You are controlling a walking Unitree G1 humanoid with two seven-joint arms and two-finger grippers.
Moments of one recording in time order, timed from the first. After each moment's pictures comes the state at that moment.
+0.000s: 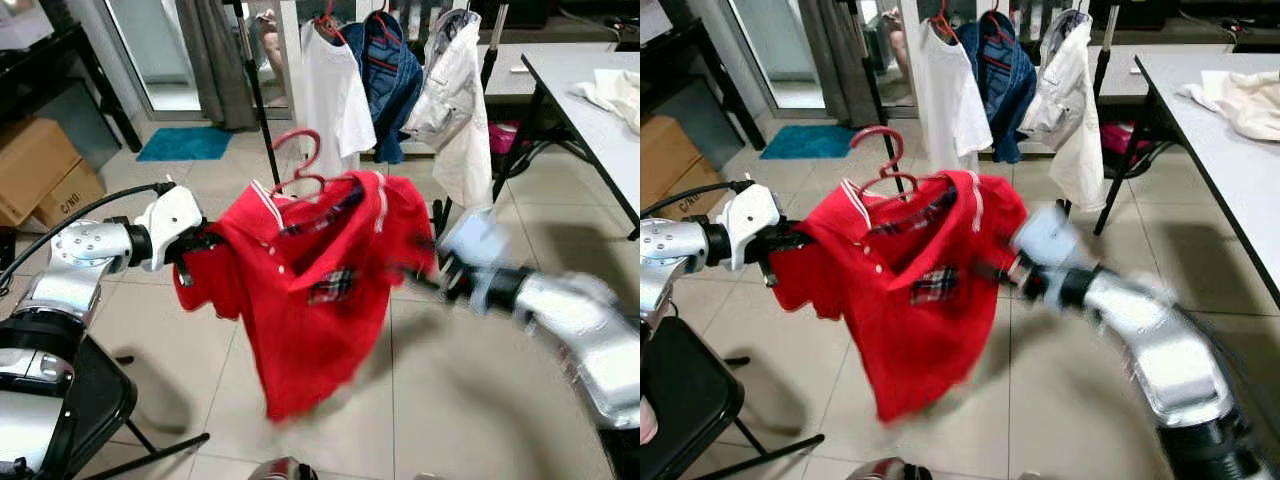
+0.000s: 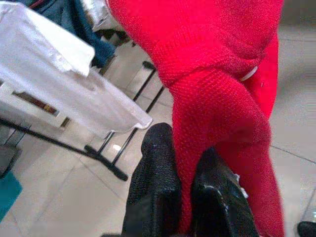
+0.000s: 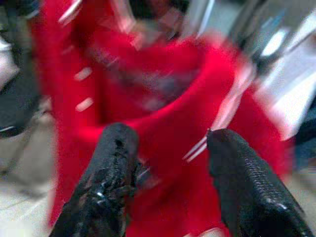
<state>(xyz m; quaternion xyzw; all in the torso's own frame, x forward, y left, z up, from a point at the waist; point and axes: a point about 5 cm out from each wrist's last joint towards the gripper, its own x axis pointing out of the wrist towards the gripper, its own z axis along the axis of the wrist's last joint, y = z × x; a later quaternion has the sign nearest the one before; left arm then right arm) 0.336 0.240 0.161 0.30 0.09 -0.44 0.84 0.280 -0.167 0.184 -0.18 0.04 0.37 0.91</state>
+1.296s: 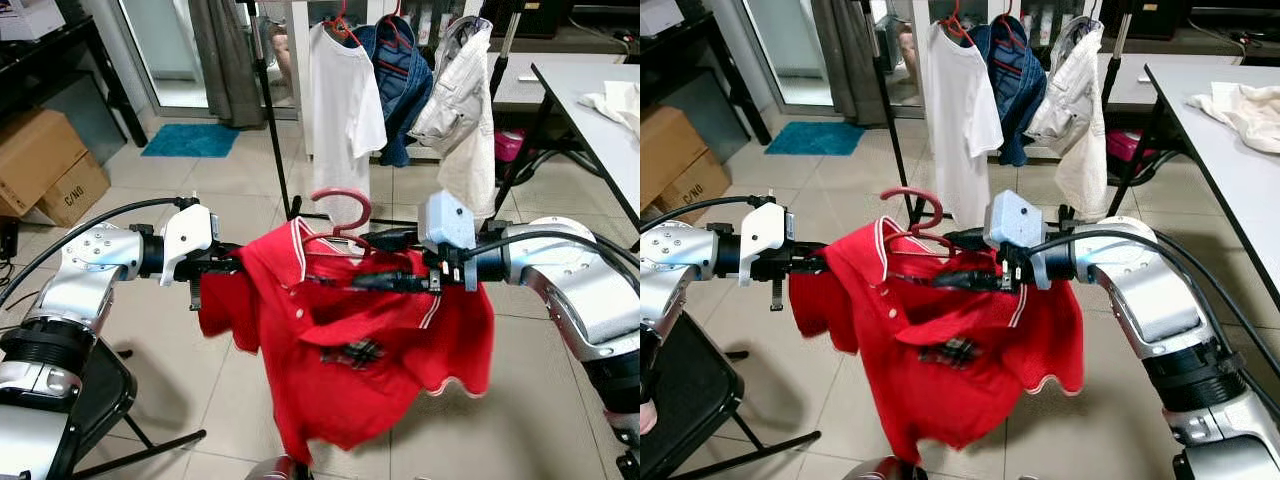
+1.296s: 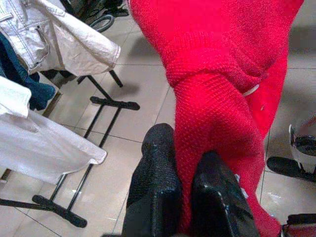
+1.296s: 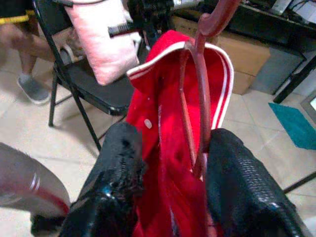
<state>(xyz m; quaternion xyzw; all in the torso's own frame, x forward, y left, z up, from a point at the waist) 0.320 0.214 0.163 0.28 0.06 -0.57 0.77 0.290 -0.136 0.201 -0.23 0.05 0.62 0.75</state>
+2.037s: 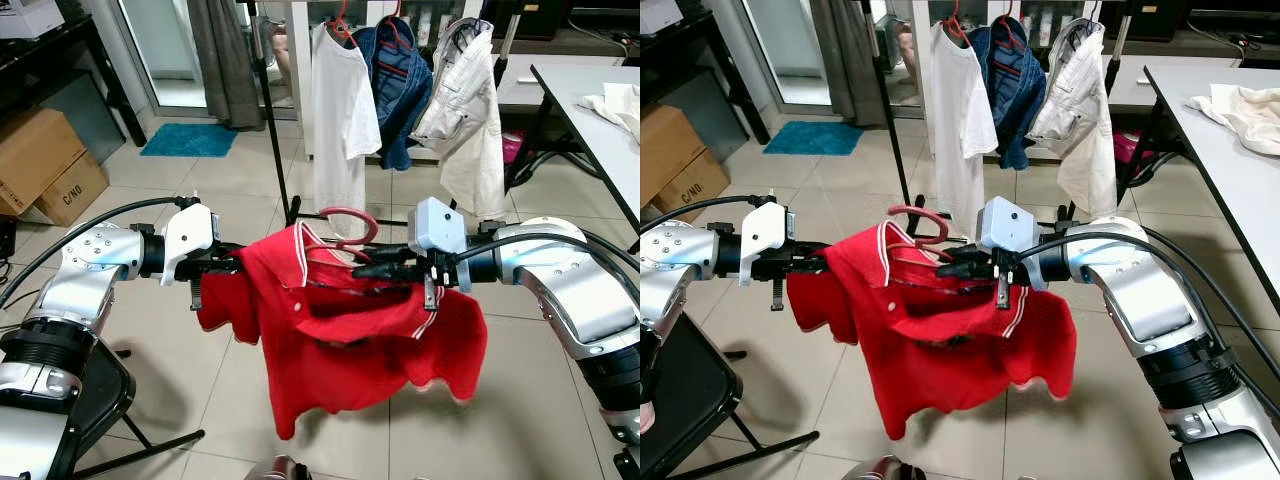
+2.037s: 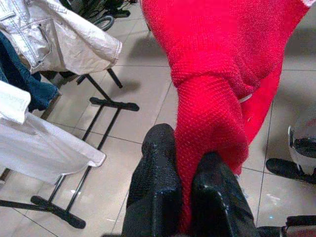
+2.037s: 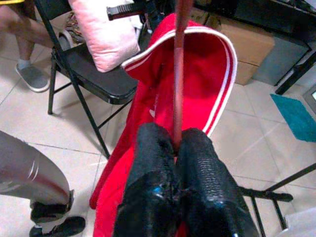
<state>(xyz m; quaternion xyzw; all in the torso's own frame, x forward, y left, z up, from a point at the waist) 0.319 0.214 0.163 0.27 0.07 -0.57 0.77 0.292 -0.133 0.194 -0.24 0.06 0.62 0.75</state>
